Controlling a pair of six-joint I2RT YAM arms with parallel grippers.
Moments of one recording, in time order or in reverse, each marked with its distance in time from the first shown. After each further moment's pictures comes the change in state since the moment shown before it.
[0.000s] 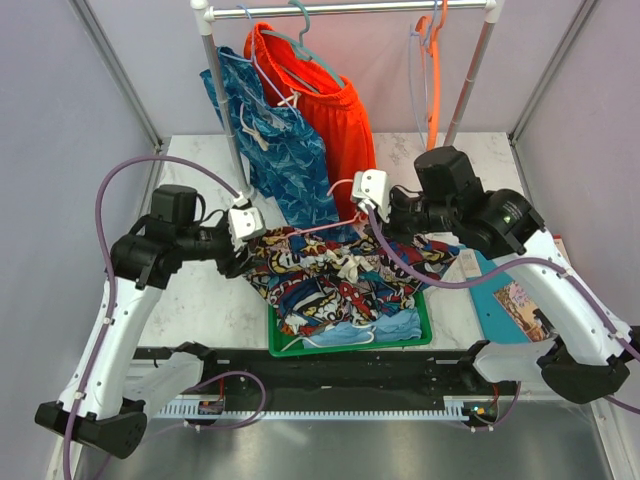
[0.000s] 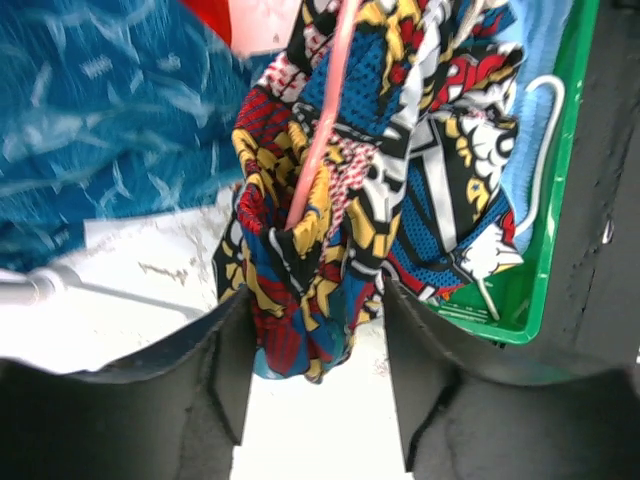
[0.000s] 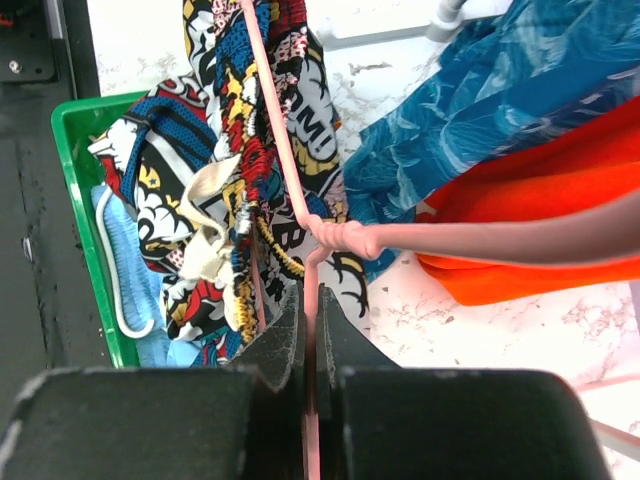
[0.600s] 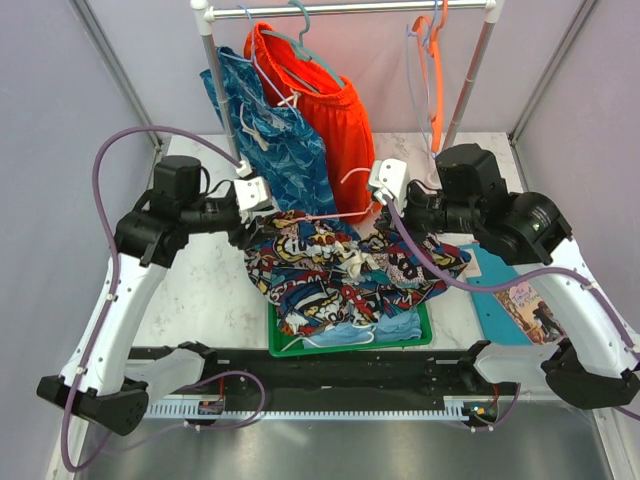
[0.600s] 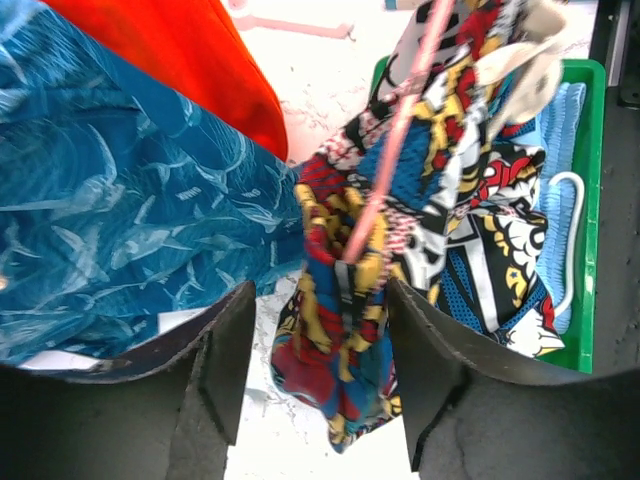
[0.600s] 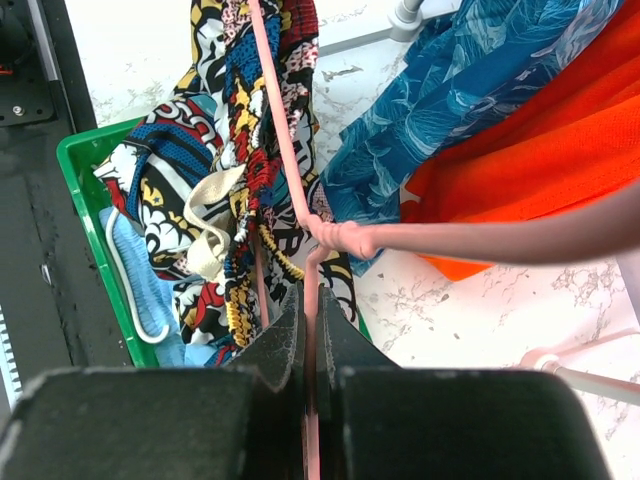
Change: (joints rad) left arm -0.042 0.115 0.174 0.155 0.067 -0.070; right arm -0.001 -0.029 0.102 -0.059 0.062 0.104
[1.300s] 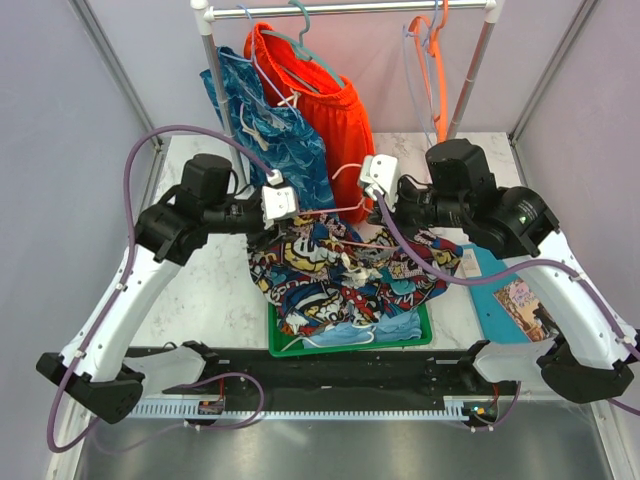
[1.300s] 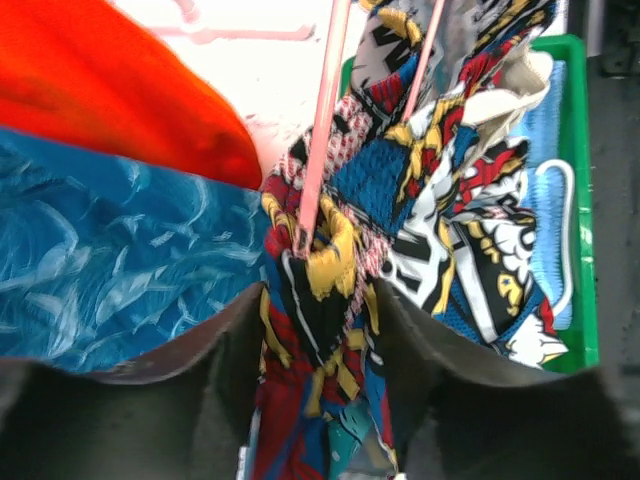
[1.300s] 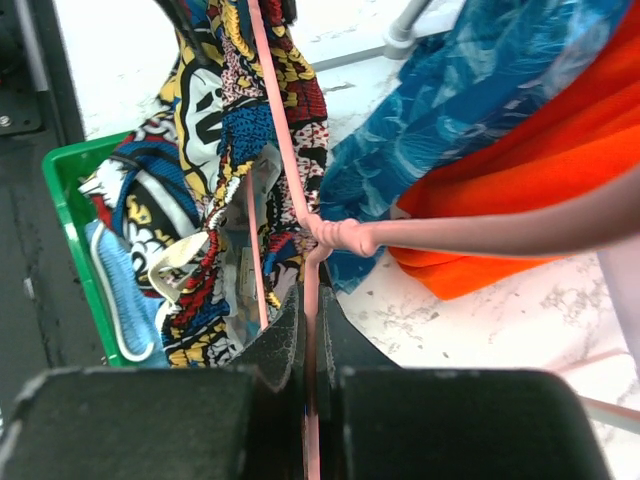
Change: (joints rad) left arm -0.192 0.082 0.043 0.003 -0.112 0.033; right arm 0.000 0.031 -0.006 0.047 -0.019 -0.022
